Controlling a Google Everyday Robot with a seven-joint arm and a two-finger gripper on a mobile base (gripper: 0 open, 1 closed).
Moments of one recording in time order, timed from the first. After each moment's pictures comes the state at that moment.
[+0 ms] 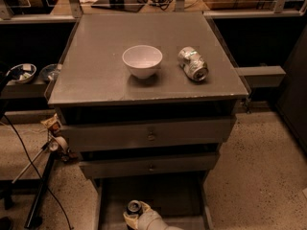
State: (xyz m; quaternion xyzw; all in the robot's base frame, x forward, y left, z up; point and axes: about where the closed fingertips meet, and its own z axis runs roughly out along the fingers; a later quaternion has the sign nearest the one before) arm 0.450 0.066 0.310 -0.23 0.84 0.21 0.45
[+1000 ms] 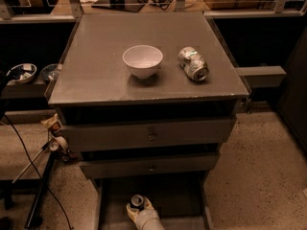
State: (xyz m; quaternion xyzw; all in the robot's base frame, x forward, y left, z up) arm 0.487 0.052 0.279 -0.16 0.84 0.14 0.50
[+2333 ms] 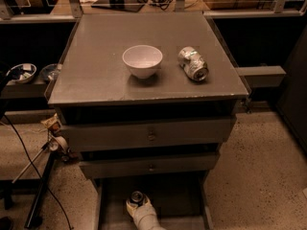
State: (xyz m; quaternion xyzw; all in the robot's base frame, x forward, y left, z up) arm 0.511 0.058 0.254 -0.11 0.85 0.13 0.50
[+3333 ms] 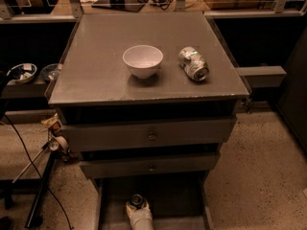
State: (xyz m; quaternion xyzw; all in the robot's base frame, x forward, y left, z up) arm 0.511 0.056 0.215 -0.05 0.87 0.08 0.49
